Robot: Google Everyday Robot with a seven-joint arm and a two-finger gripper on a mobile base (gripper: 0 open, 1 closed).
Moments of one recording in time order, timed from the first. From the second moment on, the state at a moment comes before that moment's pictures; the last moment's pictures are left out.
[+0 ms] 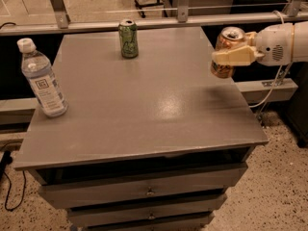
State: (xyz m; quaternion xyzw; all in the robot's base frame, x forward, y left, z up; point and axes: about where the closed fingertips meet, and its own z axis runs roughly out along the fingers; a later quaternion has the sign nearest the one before) arm 0.608 -0.199 0.949 -0.41 0.72 0.28 0.49
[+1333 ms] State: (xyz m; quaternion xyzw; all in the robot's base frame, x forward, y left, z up) arm 0.607 -0.068 0.942 -0.45 0.67 0.33 0.48
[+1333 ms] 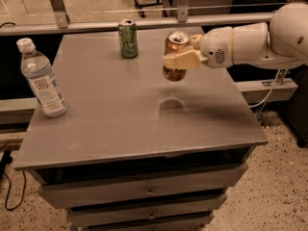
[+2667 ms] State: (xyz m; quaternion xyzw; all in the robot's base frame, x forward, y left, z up) arm 0.580 0.137 0.918 -0.53 0.58 0.44 0.44
